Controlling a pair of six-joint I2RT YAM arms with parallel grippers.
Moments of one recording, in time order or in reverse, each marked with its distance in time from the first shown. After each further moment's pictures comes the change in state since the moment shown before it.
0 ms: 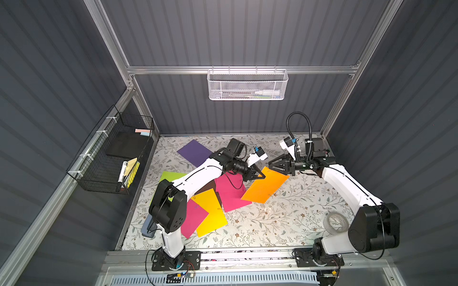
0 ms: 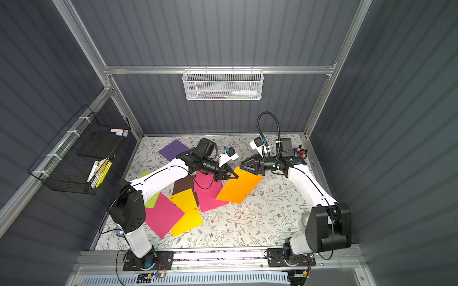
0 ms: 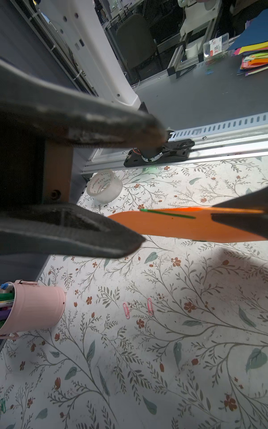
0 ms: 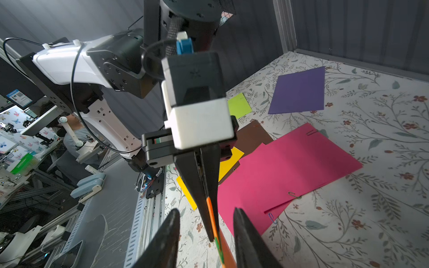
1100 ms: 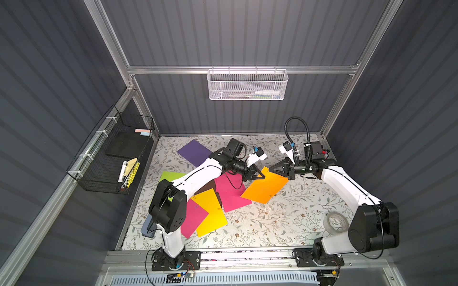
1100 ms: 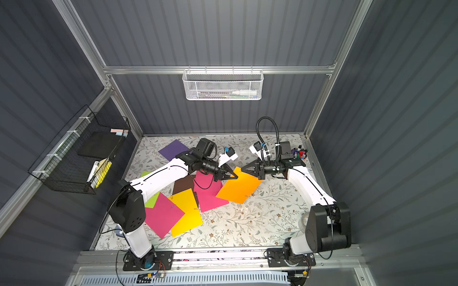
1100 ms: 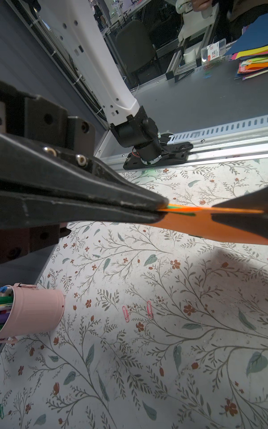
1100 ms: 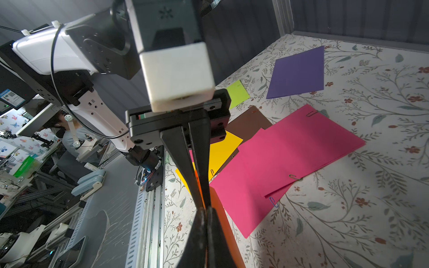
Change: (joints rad) left arm 0.000 0.000 0.000 -0.010 0.014 0.005; right arm -0.008 0.000 -0.031 -0.061 0.018 -0.052
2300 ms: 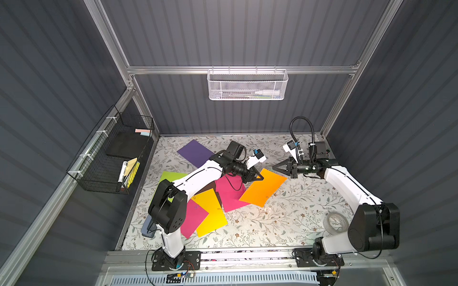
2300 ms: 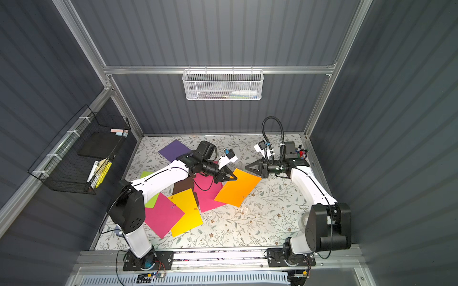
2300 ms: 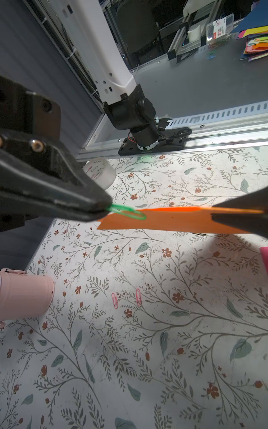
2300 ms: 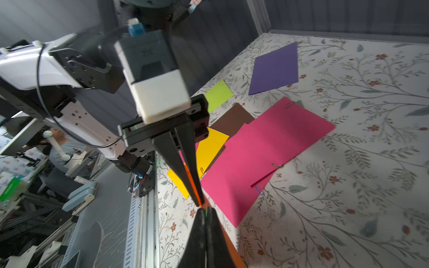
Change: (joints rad) left arm -0.006 -0.007 -0.052 0.036 -0.075 -0.002; right arm -0.064 0.006 -0.003 0.007 0.070 0.059
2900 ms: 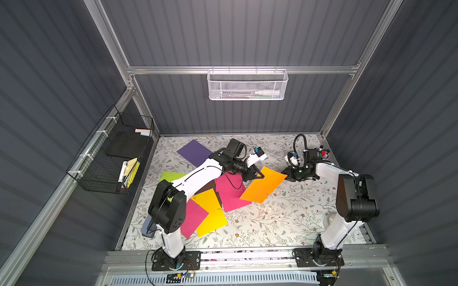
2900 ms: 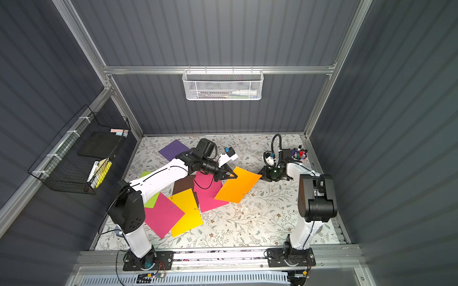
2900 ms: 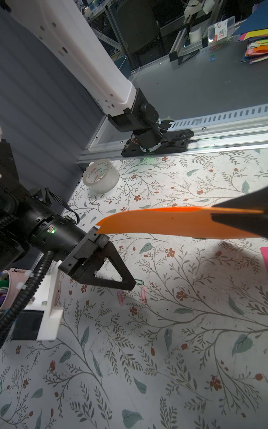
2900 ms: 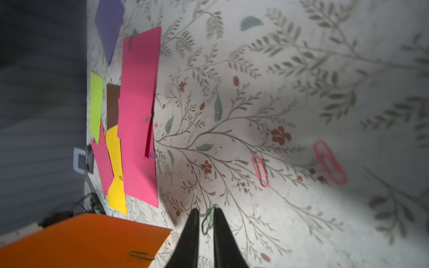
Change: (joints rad) left arm 0.000 0.000 0.048 -0.037 0.000 0.000; right arm -0.071 0.325 -0.016 -0.001 0.445 0.315
